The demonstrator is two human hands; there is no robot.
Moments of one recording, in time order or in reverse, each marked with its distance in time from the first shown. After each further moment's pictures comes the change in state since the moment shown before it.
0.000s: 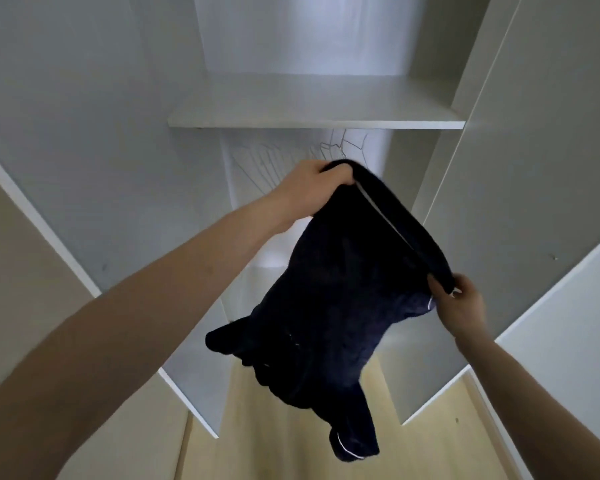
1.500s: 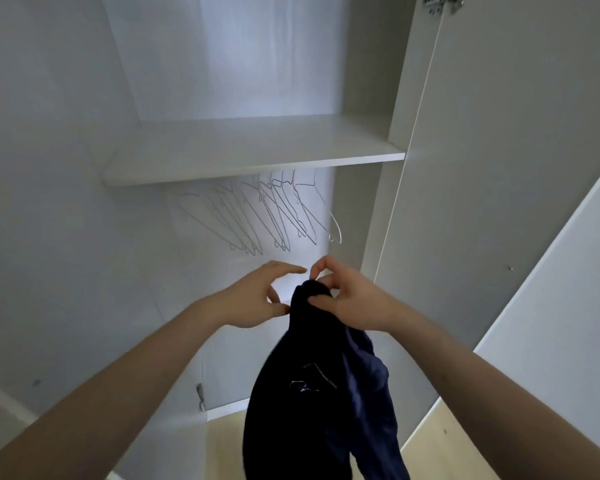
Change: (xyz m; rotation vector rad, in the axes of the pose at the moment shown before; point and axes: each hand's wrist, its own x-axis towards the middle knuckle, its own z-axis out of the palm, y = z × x) left_hand 0.036 -0.135 -0.045 0.477 -0.455 0.224; right_hand -0.039 -0.156 0.081 -0.078 -0.700 -0.466
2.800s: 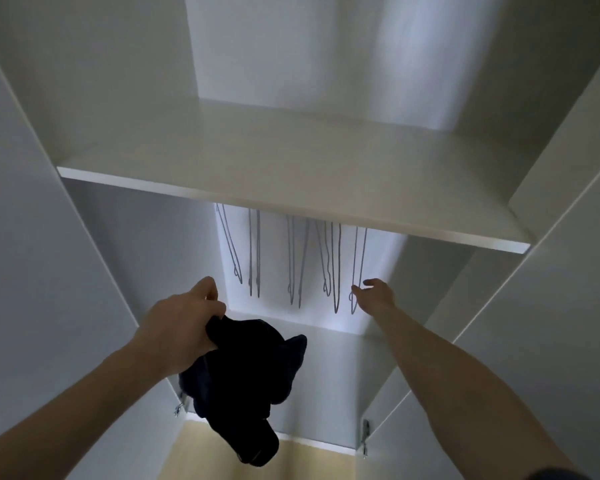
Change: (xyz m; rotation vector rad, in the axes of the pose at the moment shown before) left_hand 0.143 -0.063 -0.027 0.671 0.303 -0.623; right_hand 0.364 0.260 -0.123 -0.113 0.100 0.534
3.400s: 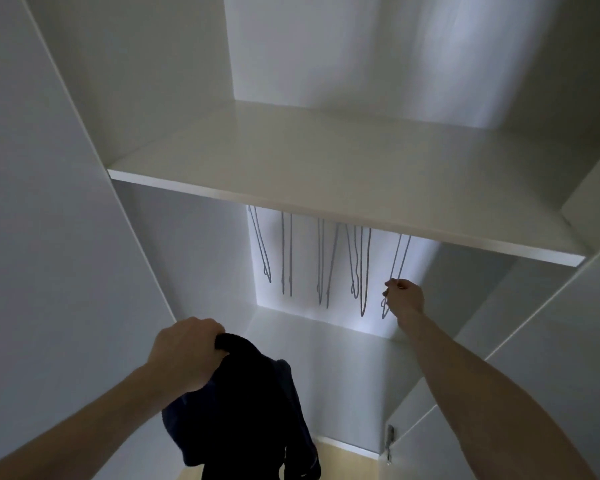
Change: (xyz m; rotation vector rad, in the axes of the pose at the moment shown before) left_hand -0.029 -0.009 0.028 0.005 -0.085 -0.366; right_hand 0.024 0.005 0.020 0.393 0.147 0.033
